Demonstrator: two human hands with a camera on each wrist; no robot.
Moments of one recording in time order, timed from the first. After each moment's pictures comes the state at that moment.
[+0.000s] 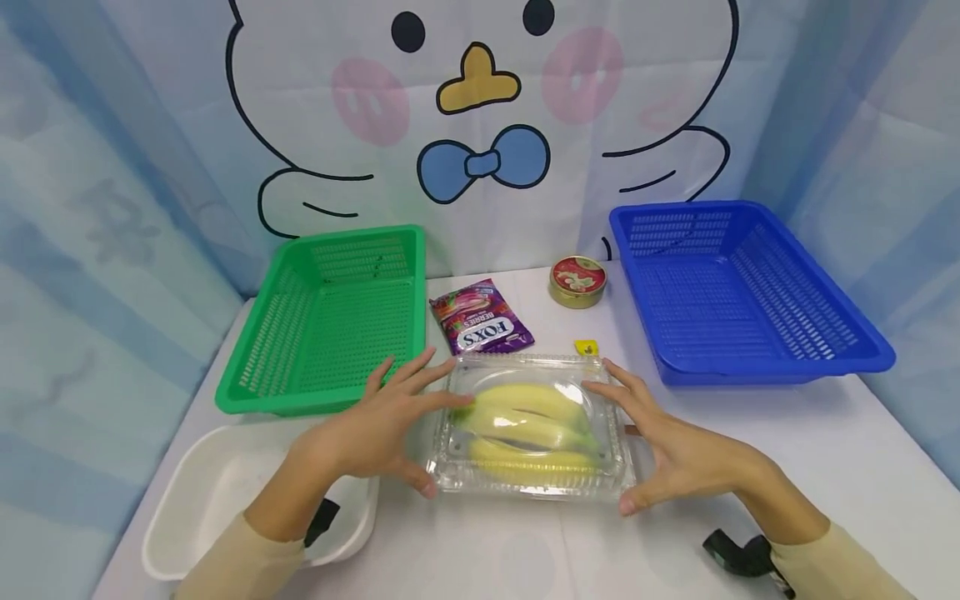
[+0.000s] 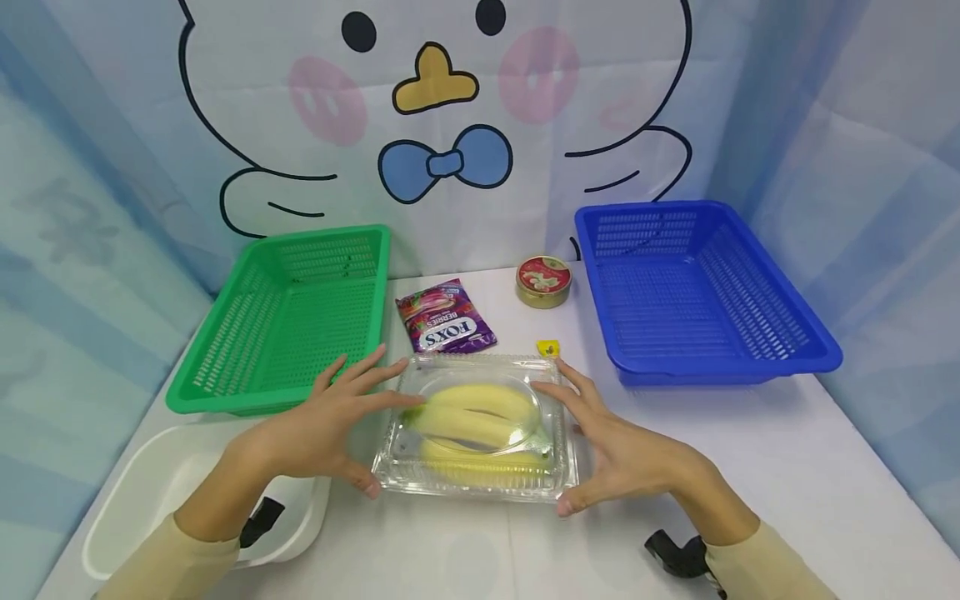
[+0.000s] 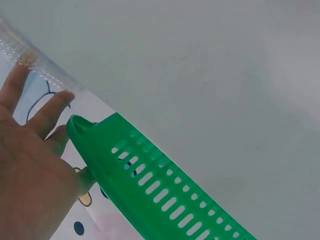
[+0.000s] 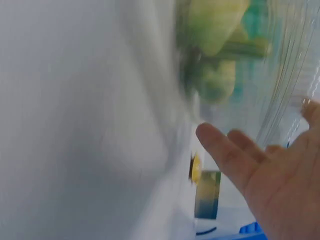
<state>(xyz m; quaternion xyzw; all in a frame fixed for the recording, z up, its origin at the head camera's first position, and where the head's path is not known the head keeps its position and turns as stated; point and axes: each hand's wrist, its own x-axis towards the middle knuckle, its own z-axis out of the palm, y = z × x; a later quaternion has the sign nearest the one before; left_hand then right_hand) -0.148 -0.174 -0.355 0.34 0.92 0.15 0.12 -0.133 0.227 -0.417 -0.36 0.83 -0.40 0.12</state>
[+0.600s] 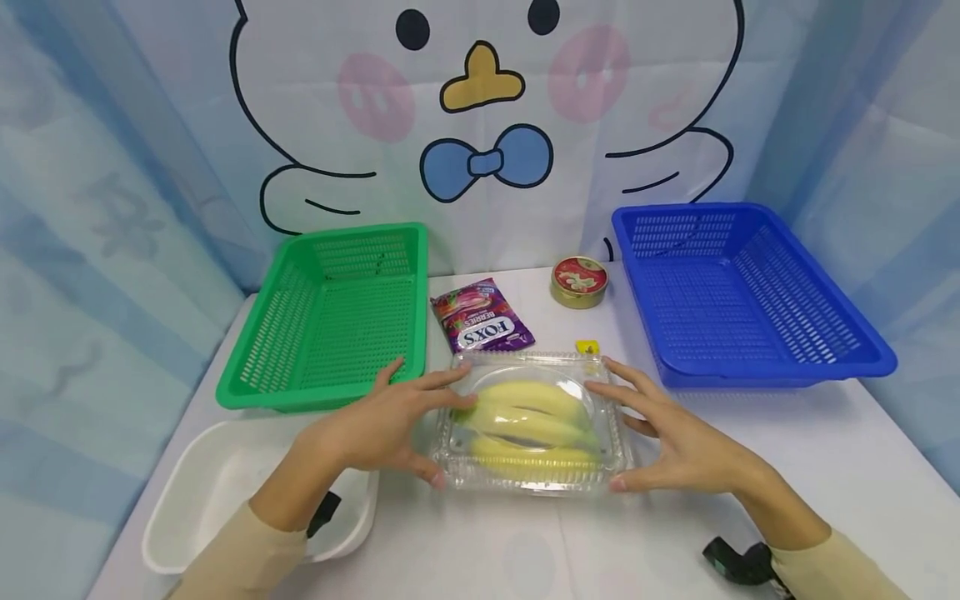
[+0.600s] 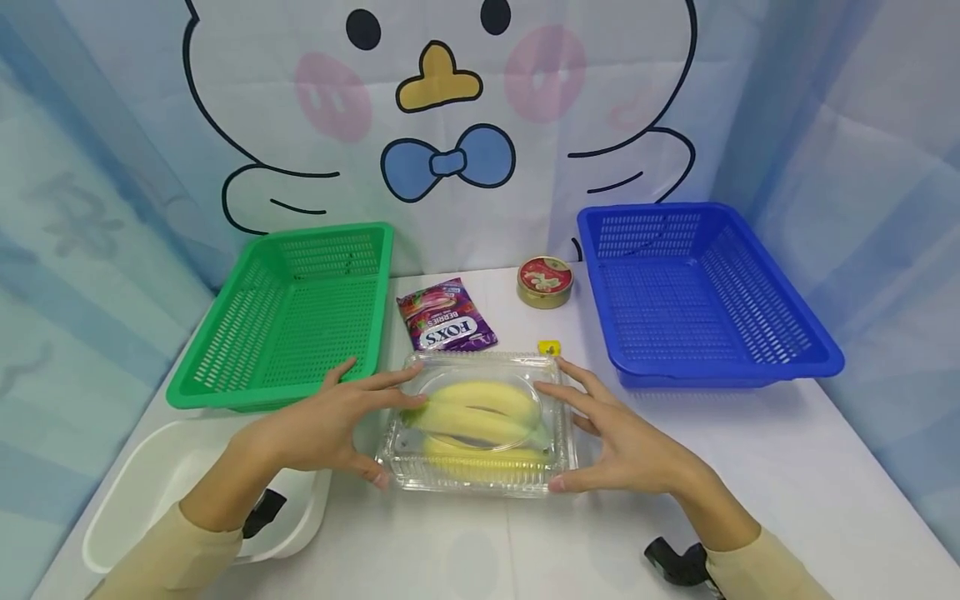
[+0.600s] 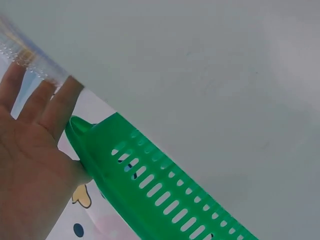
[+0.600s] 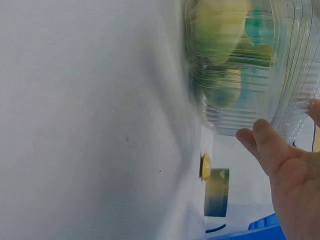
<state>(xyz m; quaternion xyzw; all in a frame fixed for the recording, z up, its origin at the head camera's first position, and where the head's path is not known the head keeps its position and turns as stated) -0.151 -0.169 -0.354 0.35 0.91 0.15 0.14 -0.133 0.229 -0.417 -0.31 0.85 -0.42 0.09</state>
